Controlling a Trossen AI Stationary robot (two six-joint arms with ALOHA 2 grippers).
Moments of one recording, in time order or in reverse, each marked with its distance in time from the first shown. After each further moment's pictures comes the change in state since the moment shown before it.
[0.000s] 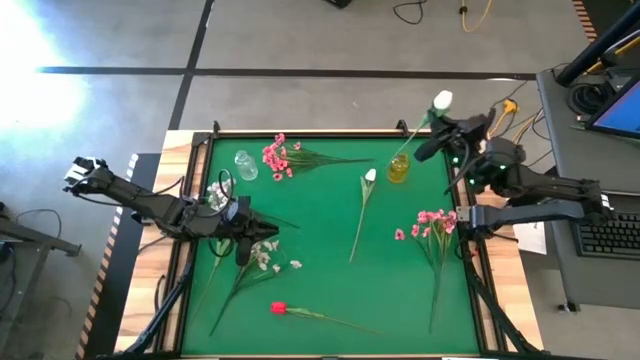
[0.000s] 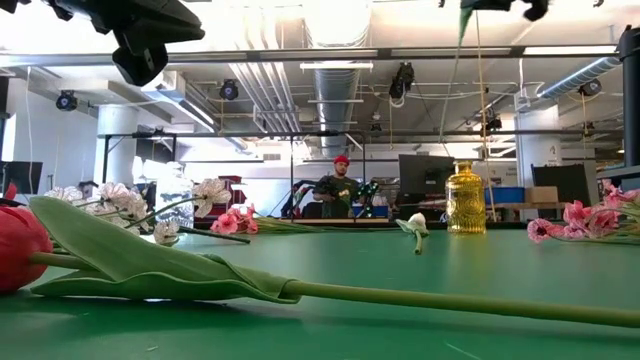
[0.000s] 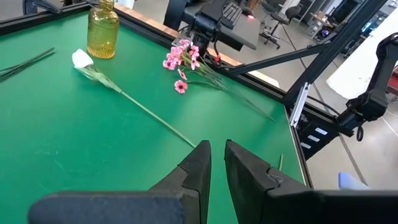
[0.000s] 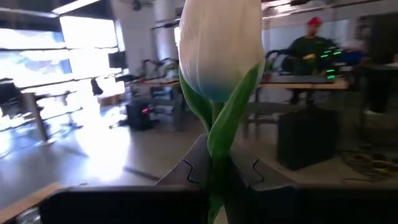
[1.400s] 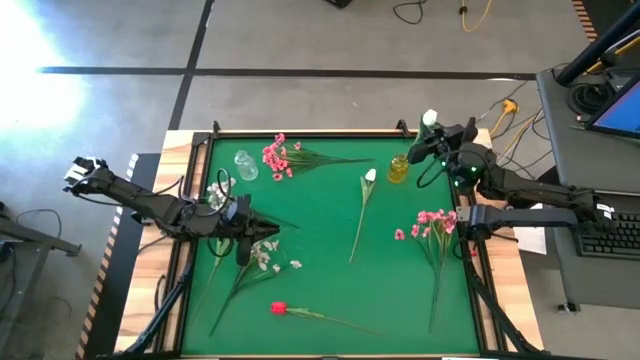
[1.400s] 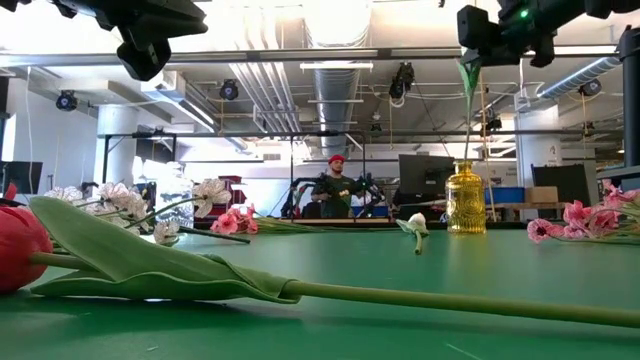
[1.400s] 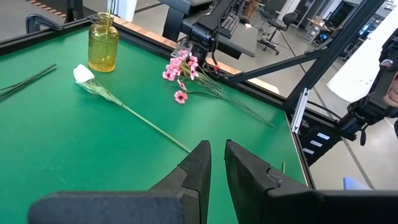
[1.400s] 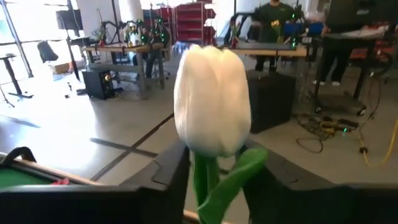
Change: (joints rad) left arm 0.000 0.001 0.000 0.036 -0.017 0.050; right arm -0.140 -0.004 -0.188 -0.070 -0.020 0.155
